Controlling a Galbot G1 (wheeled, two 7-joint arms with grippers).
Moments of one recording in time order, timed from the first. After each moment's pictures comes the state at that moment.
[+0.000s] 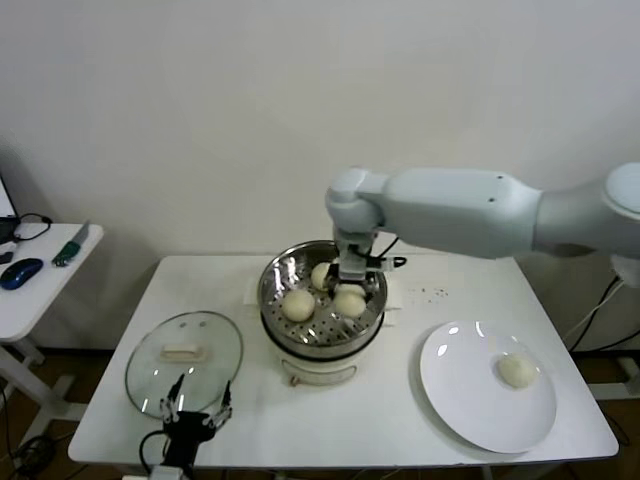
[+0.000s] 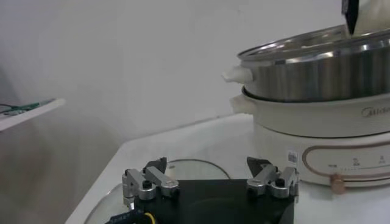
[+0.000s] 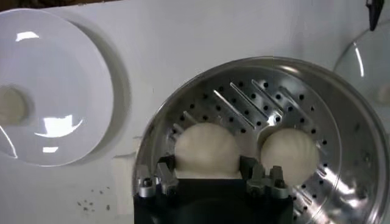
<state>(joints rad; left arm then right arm) 1.74 -1.46 -0.56 -2.00 0.12 0.01 -0.04 0.67 1.26 -1.46 1.34 -0.04 0.45 -1.19</state>
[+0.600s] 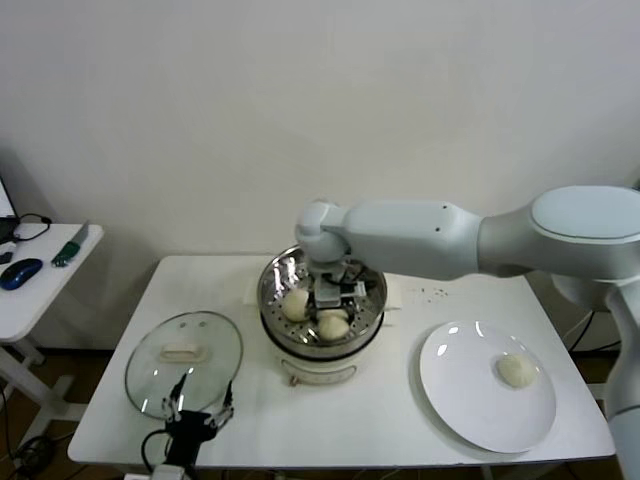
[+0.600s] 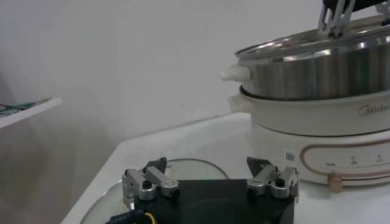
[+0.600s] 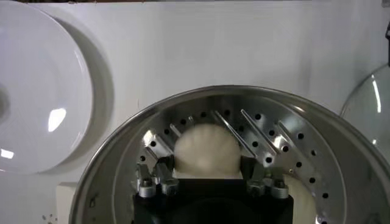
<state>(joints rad) 1.73 -1.46 -0.56 -1.99 0.12 0.01 -0.04 0.58 1.36 -1.46 1.28 -0.08 0.47 -1.20</state>
